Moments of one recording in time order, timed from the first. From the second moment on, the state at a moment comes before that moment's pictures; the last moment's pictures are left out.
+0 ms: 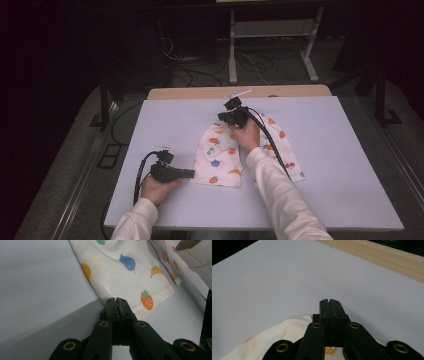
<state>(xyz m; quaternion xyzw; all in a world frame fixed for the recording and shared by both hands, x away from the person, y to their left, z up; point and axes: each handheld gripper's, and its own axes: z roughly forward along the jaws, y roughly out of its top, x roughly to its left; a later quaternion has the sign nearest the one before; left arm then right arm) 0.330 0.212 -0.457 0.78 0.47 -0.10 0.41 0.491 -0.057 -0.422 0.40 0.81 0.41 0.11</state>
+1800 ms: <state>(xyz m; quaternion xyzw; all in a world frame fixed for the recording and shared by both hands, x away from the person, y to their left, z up) 0.316 0.148 -0.393 0.80 0.33 -0.11 0.49 0.491 -0.127 -0.395 0.44 0.76 0.46 0.10</state>
